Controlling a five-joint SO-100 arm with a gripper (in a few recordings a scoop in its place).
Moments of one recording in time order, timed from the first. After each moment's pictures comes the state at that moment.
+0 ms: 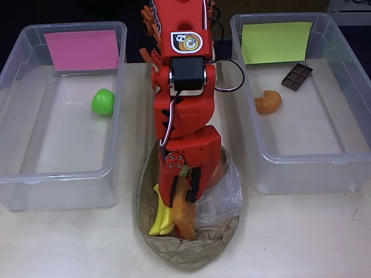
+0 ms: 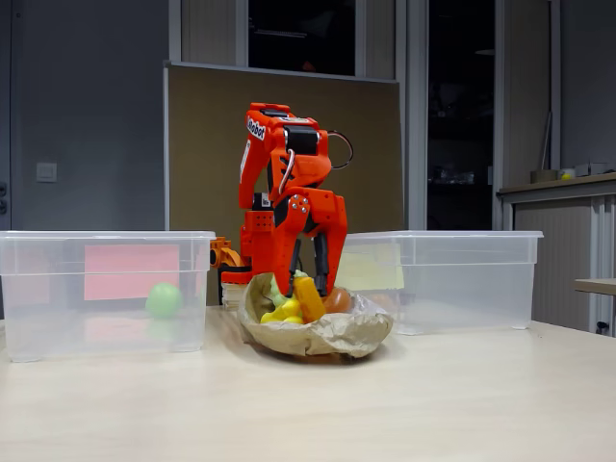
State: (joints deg) arm -5.6 70.5 90.4 47.5 73.5
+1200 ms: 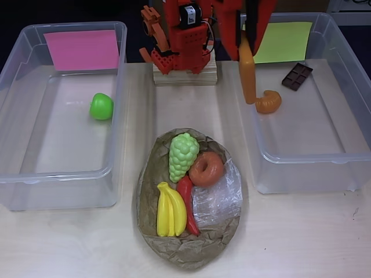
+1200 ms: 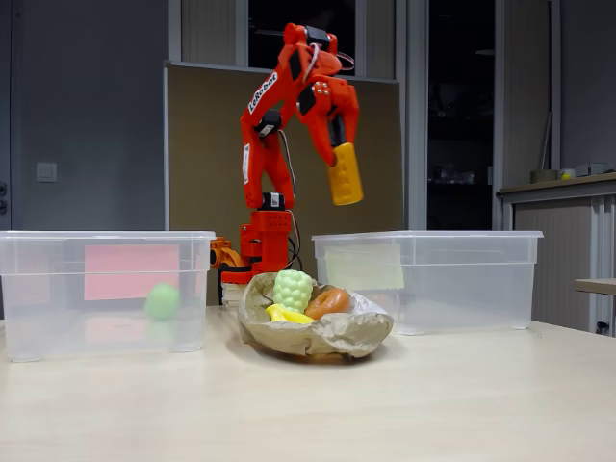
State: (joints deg) arm -28.8 109.4 76.1 104.5 95.0
